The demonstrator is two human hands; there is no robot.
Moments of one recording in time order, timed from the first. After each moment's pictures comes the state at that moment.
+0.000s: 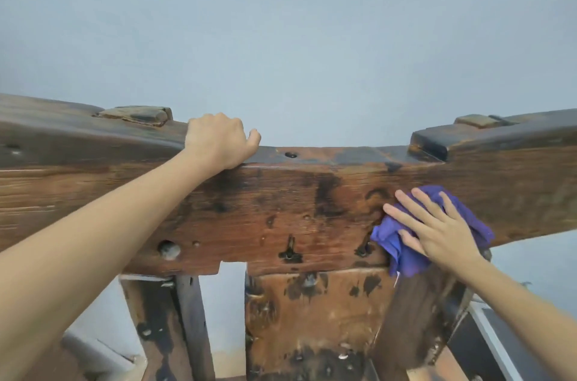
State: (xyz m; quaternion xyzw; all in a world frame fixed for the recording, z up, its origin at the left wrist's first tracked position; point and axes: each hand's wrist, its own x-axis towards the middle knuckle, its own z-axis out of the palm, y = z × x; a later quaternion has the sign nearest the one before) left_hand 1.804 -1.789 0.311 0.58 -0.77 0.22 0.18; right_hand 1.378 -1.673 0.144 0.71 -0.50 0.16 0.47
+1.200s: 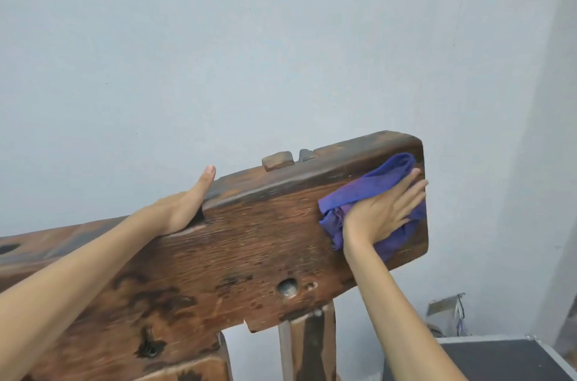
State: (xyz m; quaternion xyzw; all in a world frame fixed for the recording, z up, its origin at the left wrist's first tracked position) left_hand 1.470 -1.779 0.309 0.55 -0.79 -0.24 0.16; right_hand 1.175 -1.698 0.232 0.16 -0.71 0.67 0.14
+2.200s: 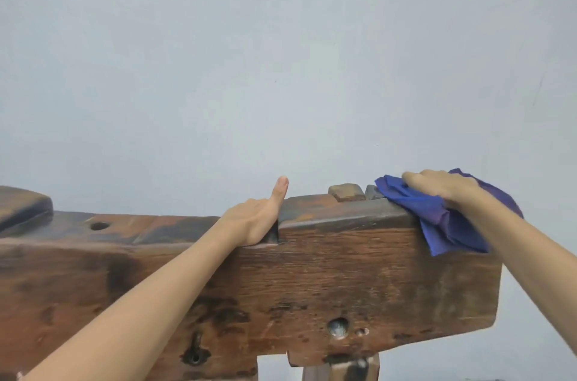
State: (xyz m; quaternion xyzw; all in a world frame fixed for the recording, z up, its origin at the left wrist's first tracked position) left_hand 1.463 -1.772 0.305 0.54 -0.78 -0.21 0.23; right_hand 1.130 -1.727 0.388 0.51 -0.86 0.08 0.02
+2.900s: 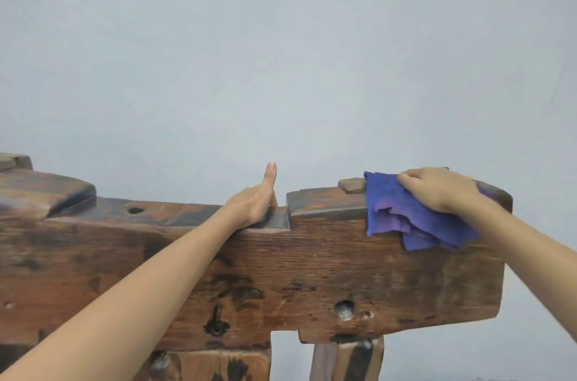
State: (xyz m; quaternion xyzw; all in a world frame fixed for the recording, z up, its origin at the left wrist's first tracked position) left_hand 1.485 -1.768 0.313 0.55 -0.74 -0.27 0.28; right_hand 1.146 -1.699 0.375 0.59 -0.80 0.11 0.11
